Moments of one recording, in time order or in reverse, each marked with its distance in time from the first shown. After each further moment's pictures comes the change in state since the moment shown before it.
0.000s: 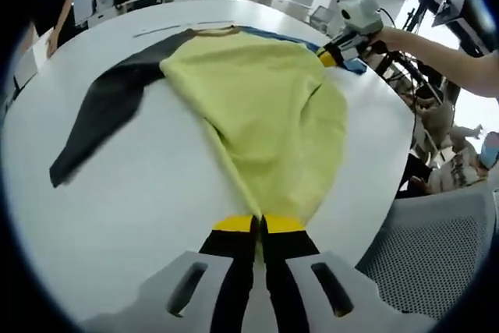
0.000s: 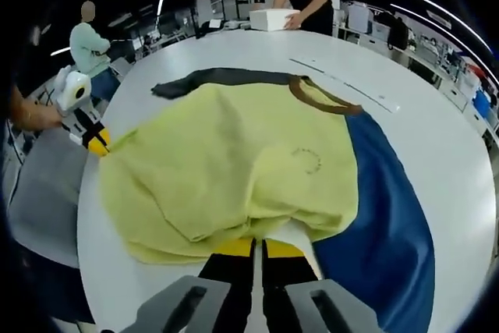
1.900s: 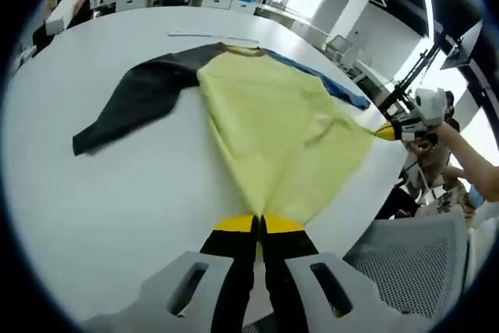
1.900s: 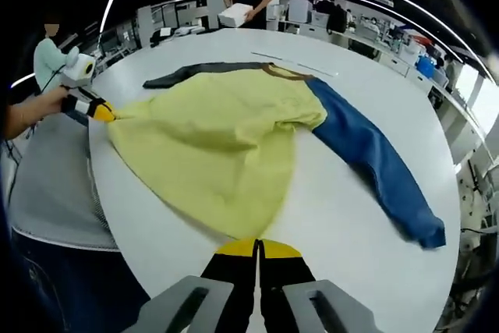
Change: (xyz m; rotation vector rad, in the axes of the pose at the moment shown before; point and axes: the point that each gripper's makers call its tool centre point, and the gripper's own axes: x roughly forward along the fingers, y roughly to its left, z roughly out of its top) left arm -0.040 0.014 0.003 -0.170 -0.096 -0.023; right arm -0.089 0.092 -0.099 0.221 0.009 -0.272
